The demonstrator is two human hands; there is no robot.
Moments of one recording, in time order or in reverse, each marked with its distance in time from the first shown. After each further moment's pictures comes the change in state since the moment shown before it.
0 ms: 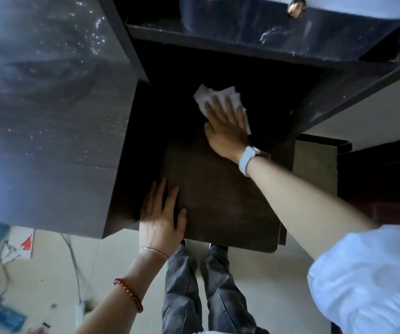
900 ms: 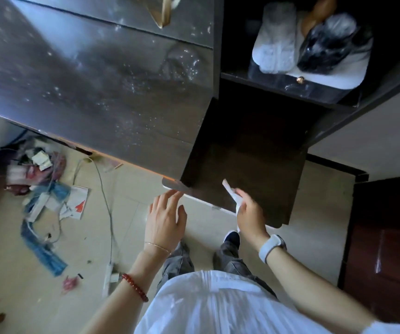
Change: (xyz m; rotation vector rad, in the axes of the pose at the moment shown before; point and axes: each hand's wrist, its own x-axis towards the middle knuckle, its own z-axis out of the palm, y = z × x) left_hand -0.105 0.015 -0.143 -0.086 0.097 -0.175; right_hand -0.225 -0.067 -0.010 0.659 -0.047 0.232
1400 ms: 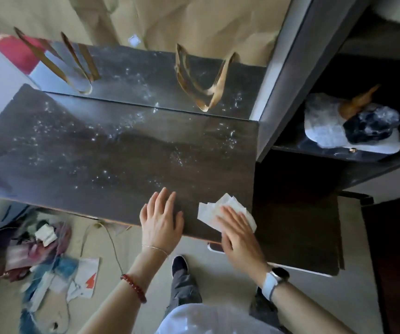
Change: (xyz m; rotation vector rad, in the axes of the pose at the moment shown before) left_hand 0.151 -0.122 -0.113 0.179 -0.076 0.064; right_hand 0.033 -0.152 0.103 -0.375 0.095 -0.536
